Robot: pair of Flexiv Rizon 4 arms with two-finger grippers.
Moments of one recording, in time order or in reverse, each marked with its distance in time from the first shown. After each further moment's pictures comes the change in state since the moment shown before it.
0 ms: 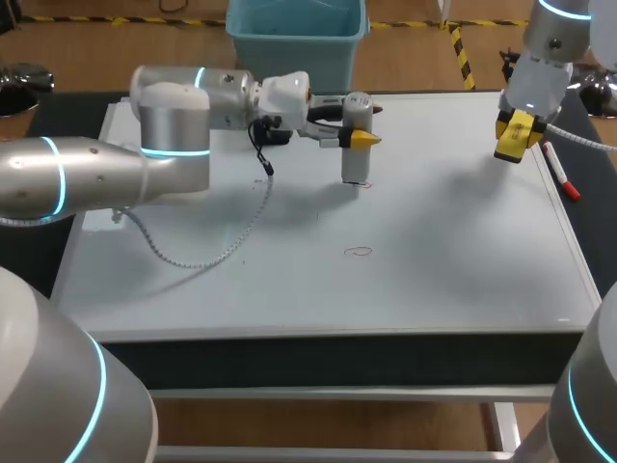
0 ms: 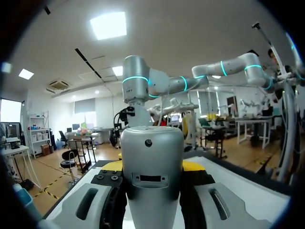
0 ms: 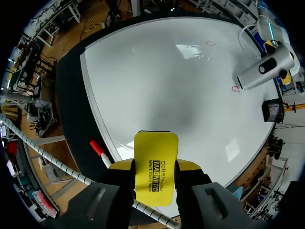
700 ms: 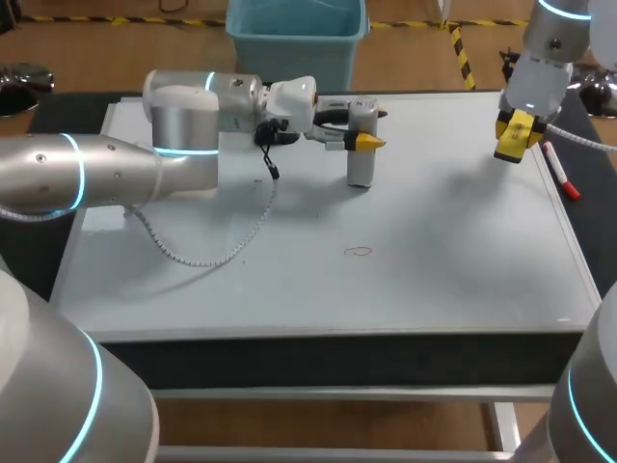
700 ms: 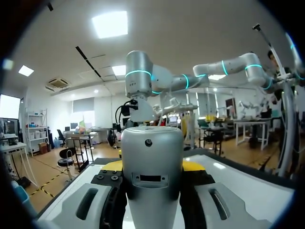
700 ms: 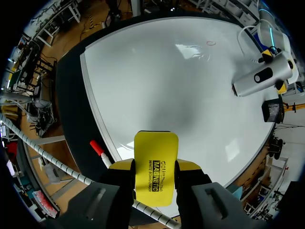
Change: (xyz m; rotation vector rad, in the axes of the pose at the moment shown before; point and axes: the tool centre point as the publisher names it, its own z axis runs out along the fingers) left arm -0.013 0.021 0.009 0.009 0.018 -0.022; right arm 0.000 0.000 0.000 0.000 0.000 0.000
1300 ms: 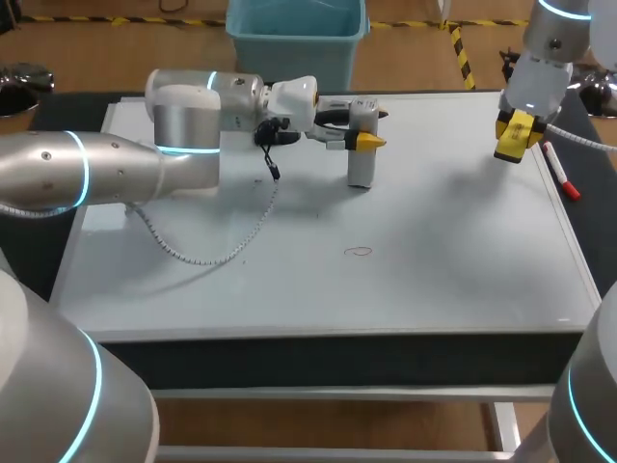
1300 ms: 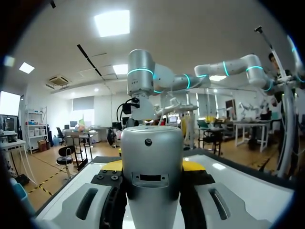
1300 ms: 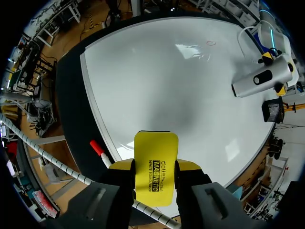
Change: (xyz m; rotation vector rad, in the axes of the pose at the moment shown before) left arm -0.003 0.005 0.000 -0.004 0.003 -0.018; right arm 0.000 0.000 0.000 0.000 0.000 0.000
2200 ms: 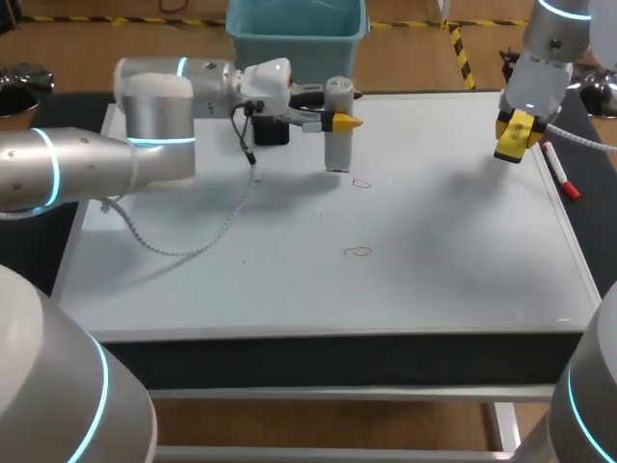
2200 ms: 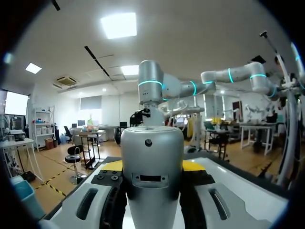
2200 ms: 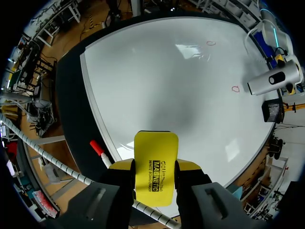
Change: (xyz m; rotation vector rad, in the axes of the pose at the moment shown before) left arm -0.013 -0.033 -0.055 -0.006 -0.080 -0.011; right arm 0.000 0.000 0.000 0.000 0.000 0.000
